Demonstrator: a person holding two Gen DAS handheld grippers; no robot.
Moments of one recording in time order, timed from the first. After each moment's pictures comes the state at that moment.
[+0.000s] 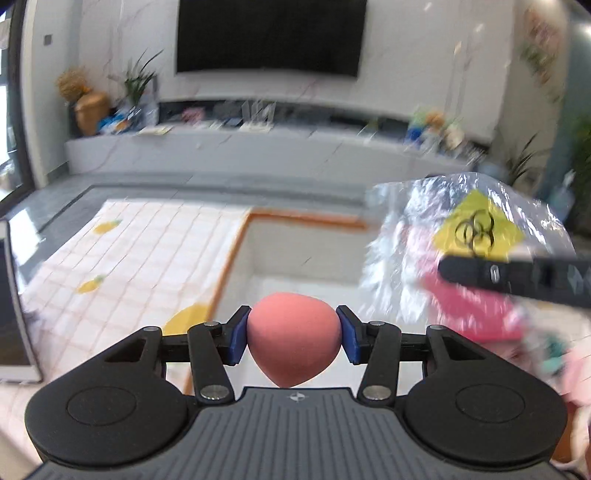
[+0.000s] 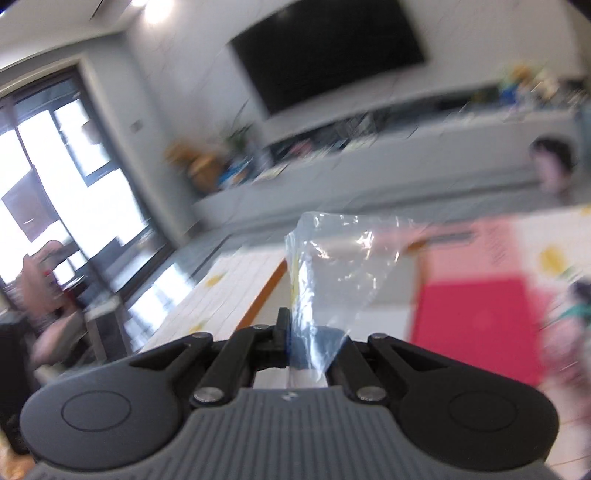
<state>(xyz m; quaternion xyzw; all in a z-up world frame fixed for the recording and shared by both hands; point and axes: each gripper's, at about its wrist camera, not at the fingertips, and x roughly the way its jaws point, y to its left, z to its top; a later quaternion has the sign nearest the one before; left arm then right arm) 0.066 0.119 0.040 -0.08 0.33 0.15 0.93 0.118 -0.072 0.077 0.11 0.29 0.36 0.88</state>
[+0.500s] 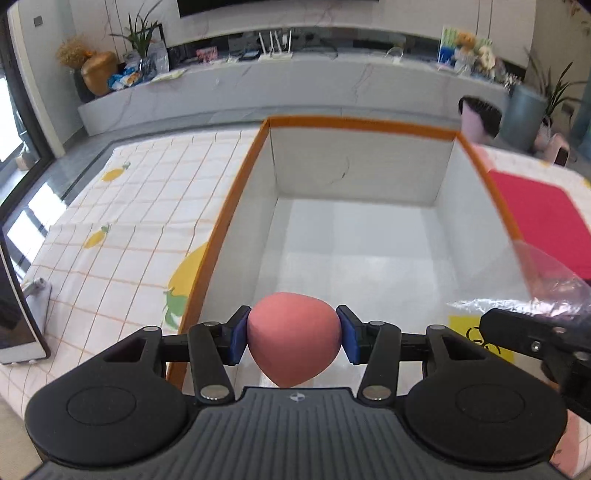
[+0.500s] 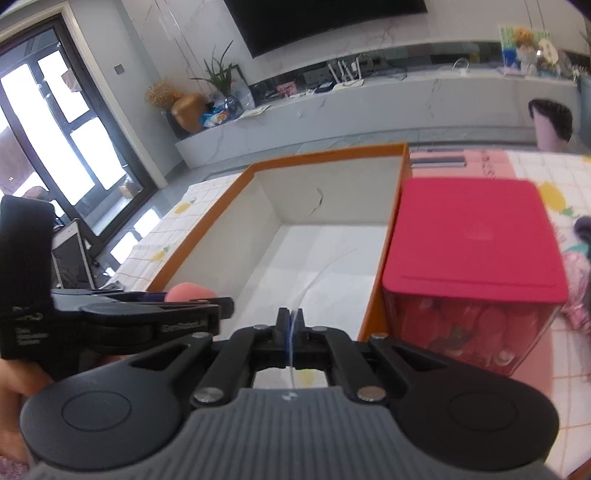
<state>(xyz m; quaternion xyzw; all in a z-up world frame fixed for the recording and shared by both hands) 0.092 0.135 -0.007 -0.04 0.44 0.18 0.88 0.128 -0.034 -0.012 0.05 0.38 0.37 0.84</state>
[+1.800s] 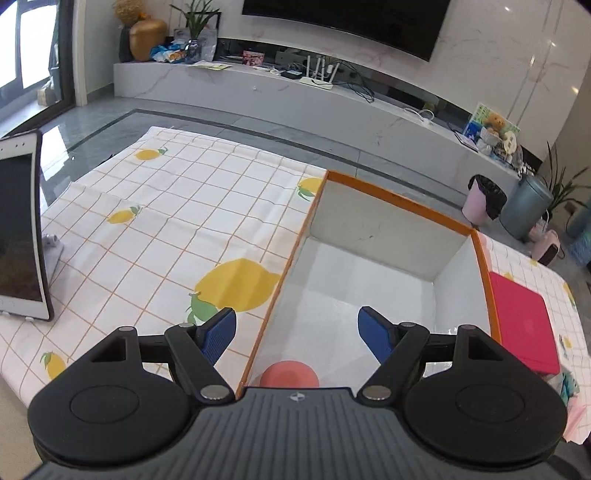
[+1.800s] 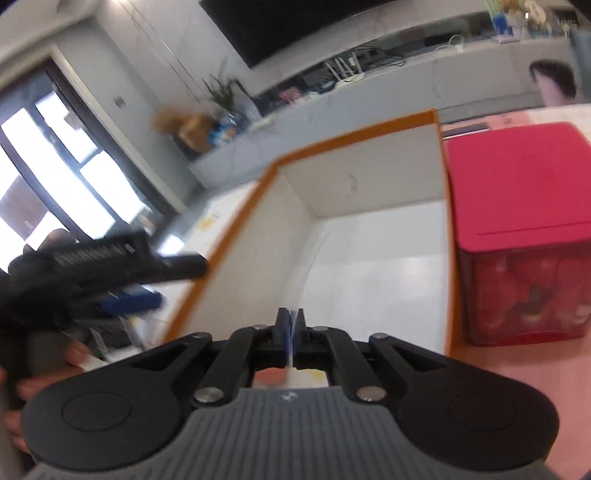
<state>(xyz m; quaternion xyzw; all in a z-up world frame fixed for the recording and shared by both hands) 0.057 0.191 0.037 -0.18 0.37 0.19 0.89 0.116 -0.010 -0.032 0.16 0.38 0.40 0.82</state>
